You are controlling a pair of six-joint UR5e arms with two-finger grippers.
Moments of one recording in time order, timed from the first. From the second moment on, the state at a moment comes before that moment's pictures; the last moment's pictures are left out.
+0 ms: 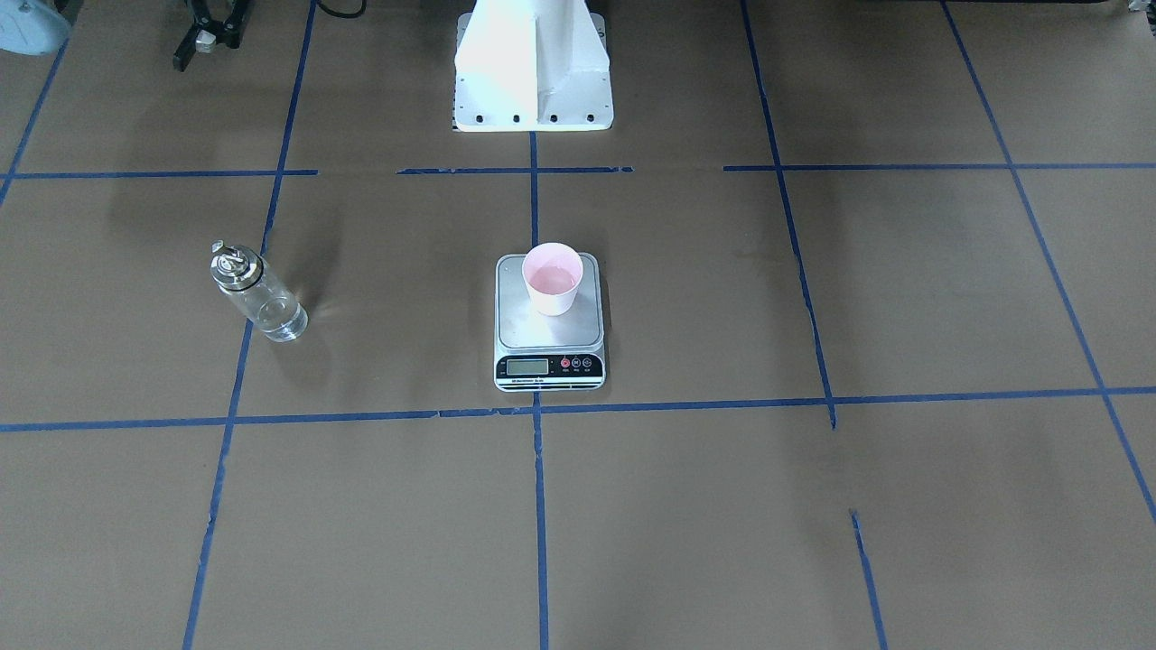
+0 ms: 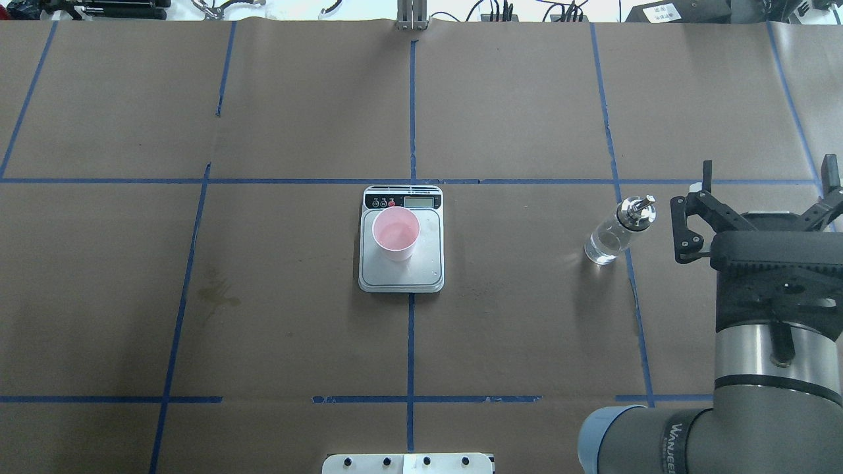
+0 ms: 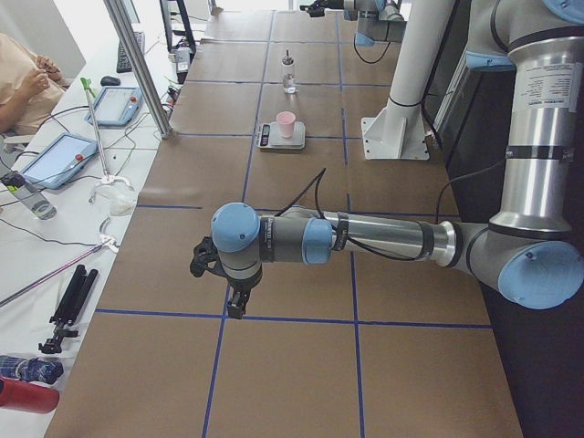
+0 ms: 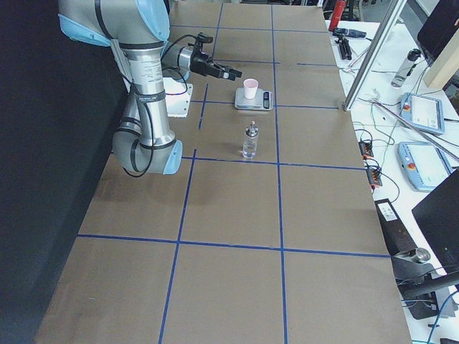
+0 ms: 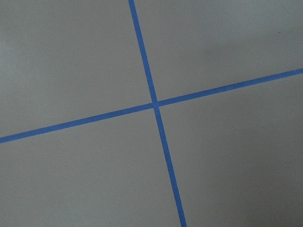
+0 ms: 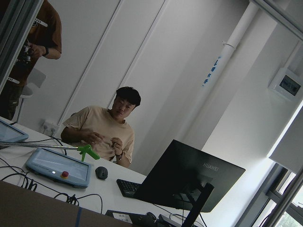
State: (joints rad) left arm -1.64 -1.58 -1.67 -1.50 -2.40 0.26; right arm 0.05 -1.17 2.14 0.24 -0.31 -0.95
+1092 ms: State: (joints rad) left arm -1.64 -1.57 -1.68 -1.52 -2.40 0.26; right arm 0.15 -1.22 2.10 0.19 -0.14 -1.06
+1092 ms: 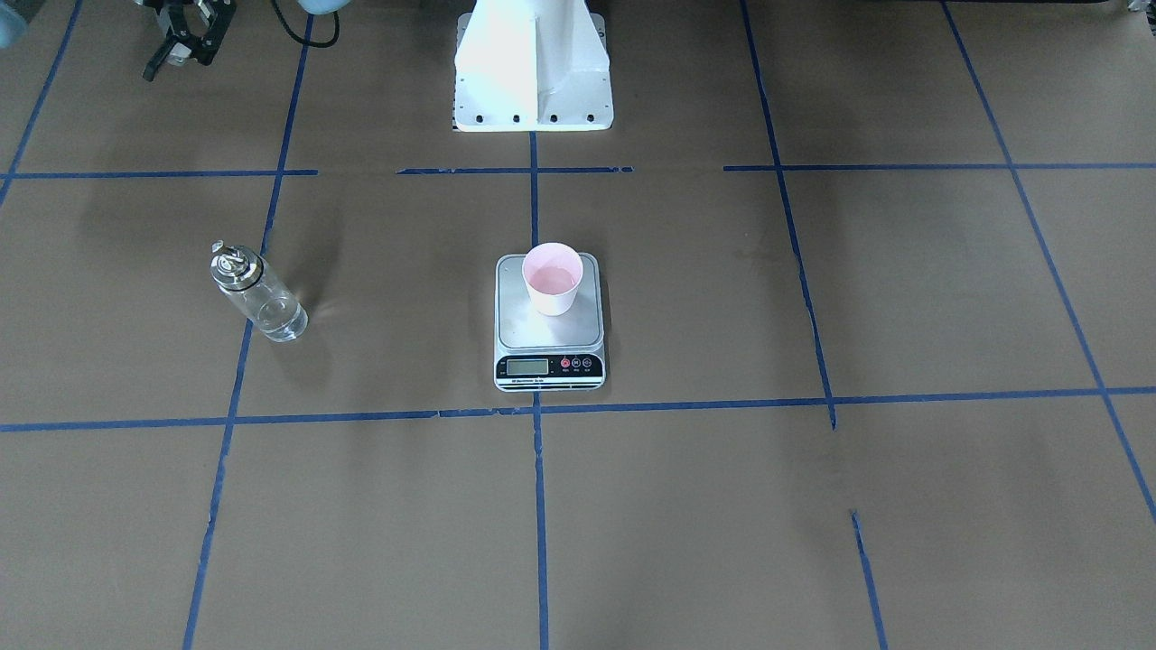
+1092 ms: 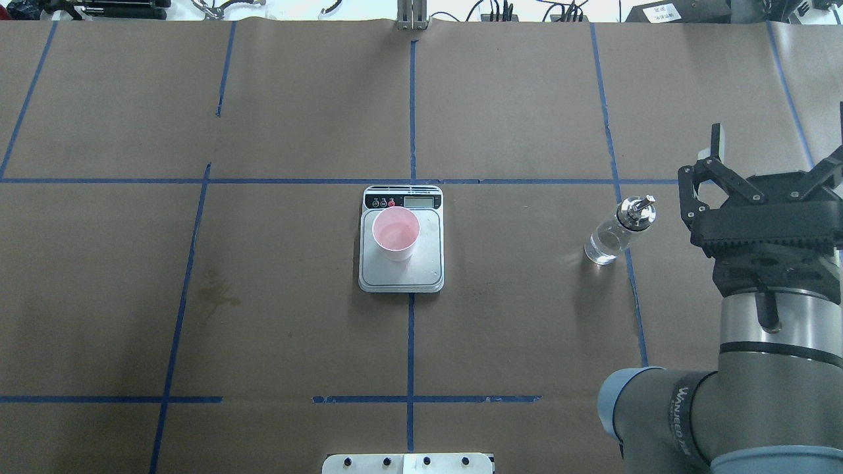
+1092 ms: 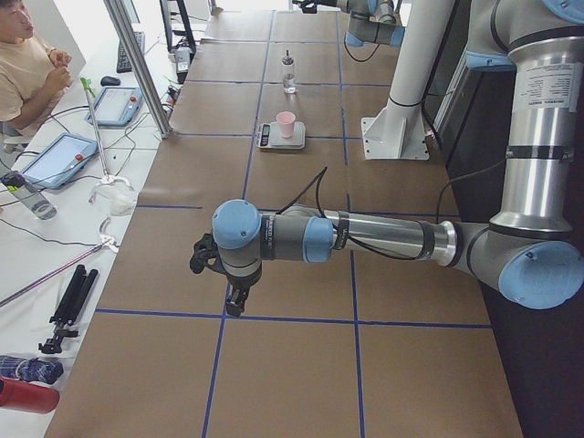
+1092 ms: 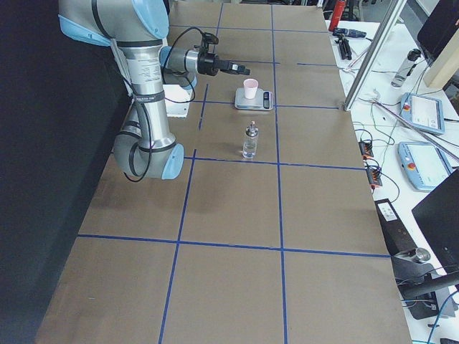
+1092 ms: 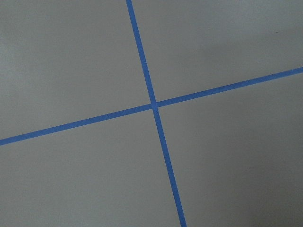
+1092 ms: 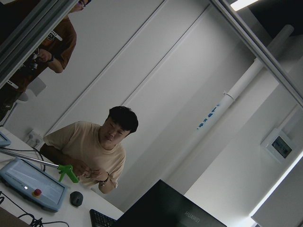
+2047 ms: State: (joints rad) left arm -1.64 -1.57 -1.67 -1.52 -2.40 0.26; right arm 0.32 -1.12 2.06 -0.34 -0.06 -1.06
